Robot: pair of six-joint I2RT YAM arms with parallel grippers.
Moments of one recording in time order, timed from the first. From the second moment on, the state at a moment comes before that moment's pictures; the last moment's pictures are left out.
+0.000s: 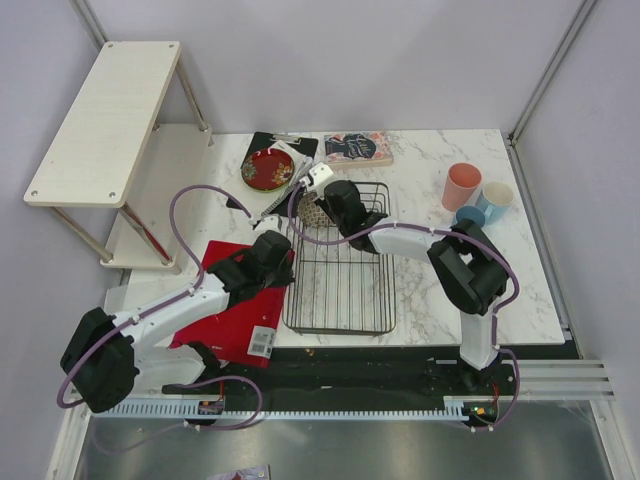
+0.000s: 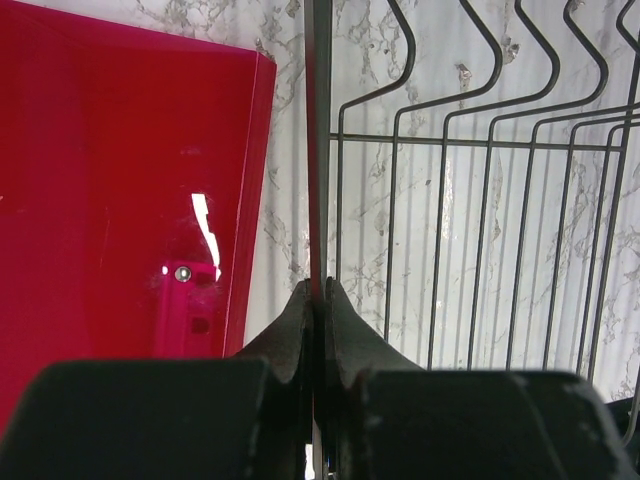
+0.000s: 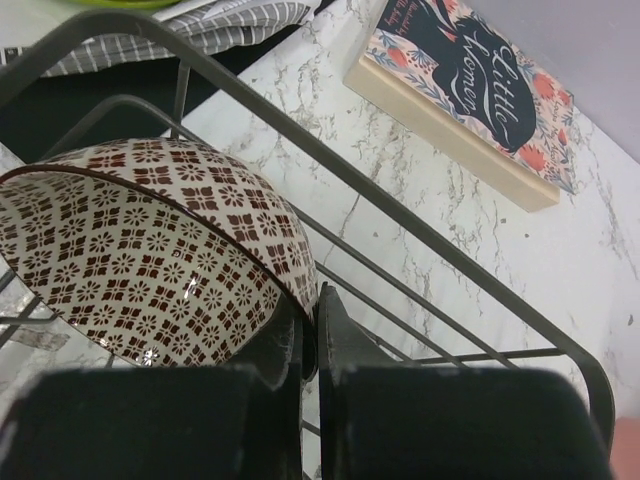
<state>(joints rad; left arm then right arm) -0.75 1.18 0.70 -0.36 -0.28 -0.74 0.73 1.95 1.27 0.23 0.41 -0.23</state>
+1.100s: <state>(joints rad) -0.75 1.21 0.70 -0.30 -0.22 -0.80 0.85 1.74 0.95 0.84 0.79 -0.64</state>
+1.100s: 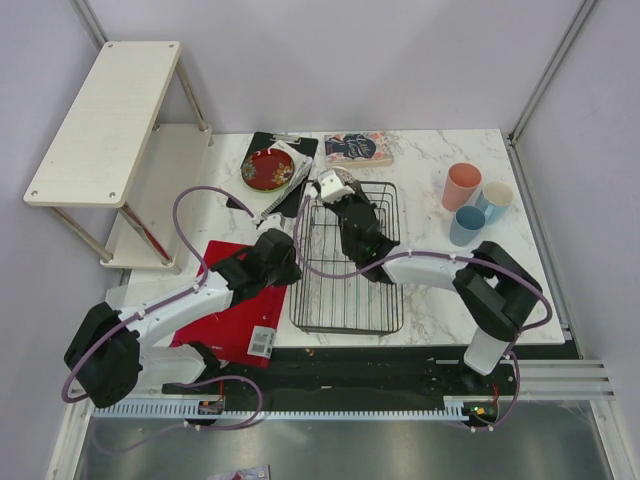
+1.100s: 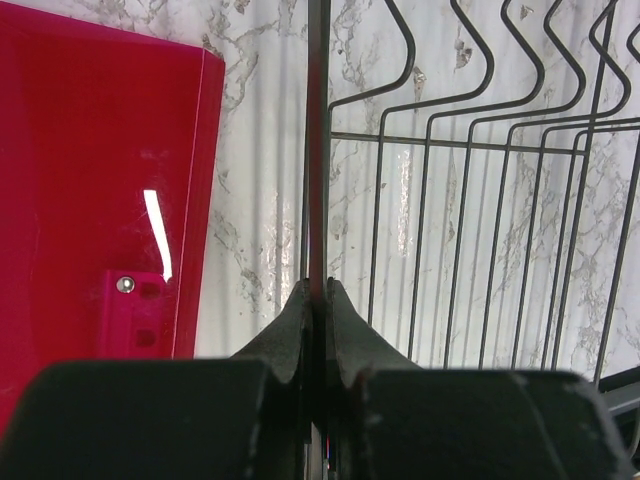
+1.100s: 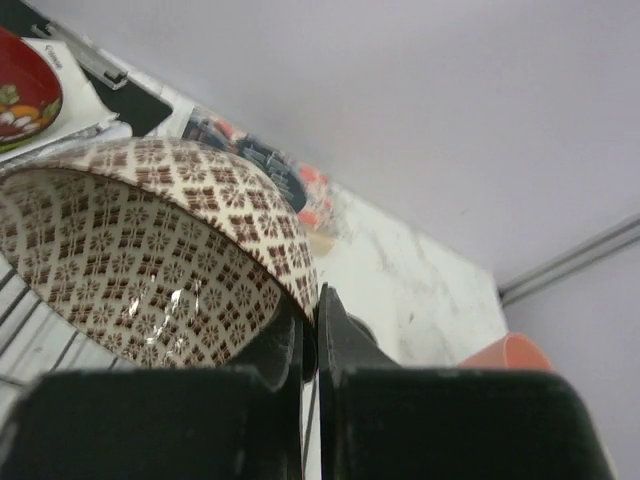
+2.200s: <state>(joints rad) -0.76 1.12 0.99 -0.30 -0.47 -0.45 0.64 1.59 1.50 -0.60 0.01 0.44</state>
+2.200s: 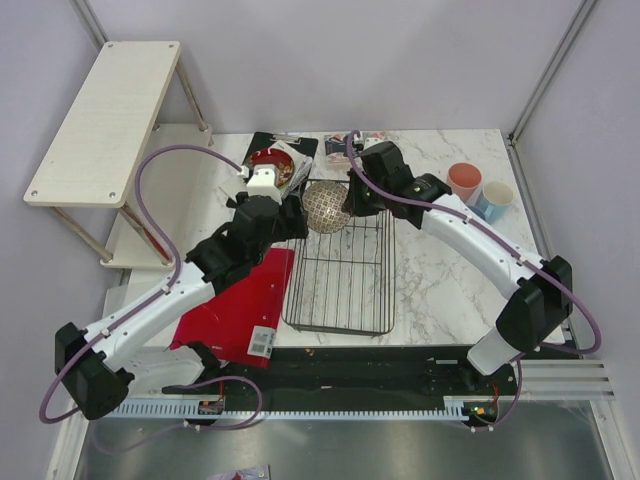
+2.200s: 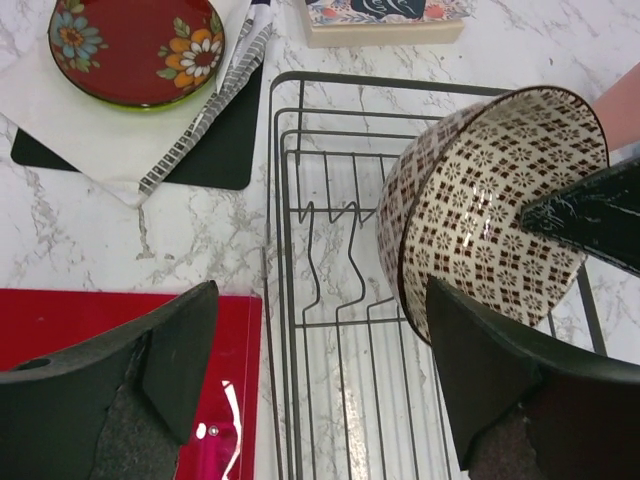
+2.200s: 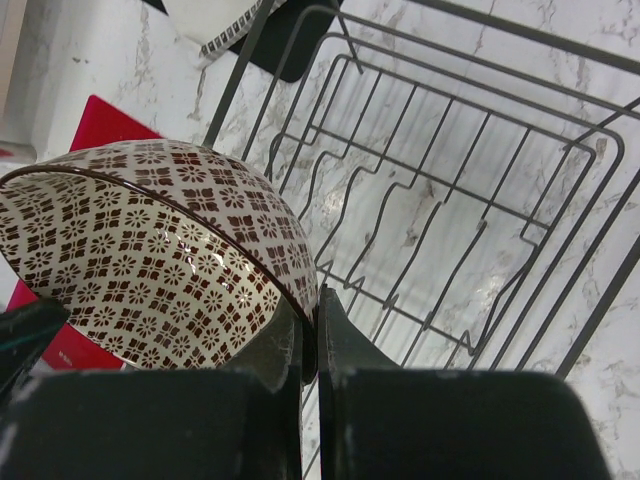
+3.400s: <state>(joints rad) -0.48 1.35 1.14 -0.34 -0.30 -0.43 0.66 1.25 1.21 -0.41 0.16 0.43</state>
